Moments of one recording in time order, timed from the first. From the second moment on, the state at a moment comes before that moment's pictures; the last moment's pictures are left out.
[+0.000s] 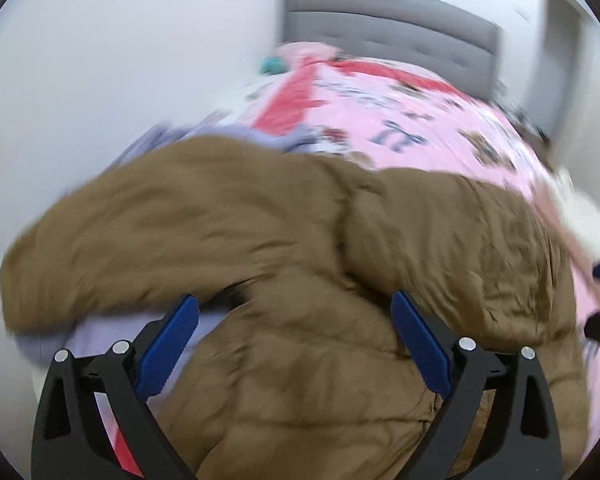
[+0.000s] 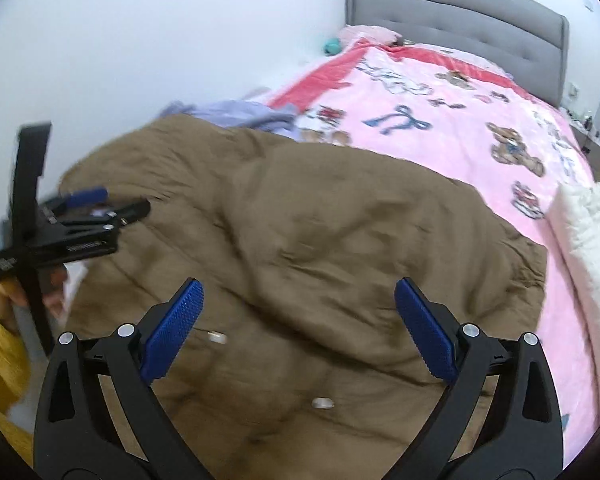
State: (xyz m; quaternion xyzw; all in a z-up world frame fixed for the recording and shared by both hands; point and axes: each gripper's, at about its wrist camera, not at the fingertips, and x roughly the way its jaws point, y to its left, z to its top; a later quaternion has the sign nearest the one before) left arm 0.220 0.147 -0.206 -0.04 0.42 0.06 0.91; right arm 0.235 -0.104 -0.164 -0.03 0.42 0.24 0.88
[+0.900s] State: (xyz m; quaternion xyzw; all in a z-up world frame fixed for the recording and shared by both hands) left arm 0.142 0.453 -0.299 -0.54 0.26 0.25 0.76; right arm 0.270 0.019 -0.124 0.04 0.52 0.28 0.81
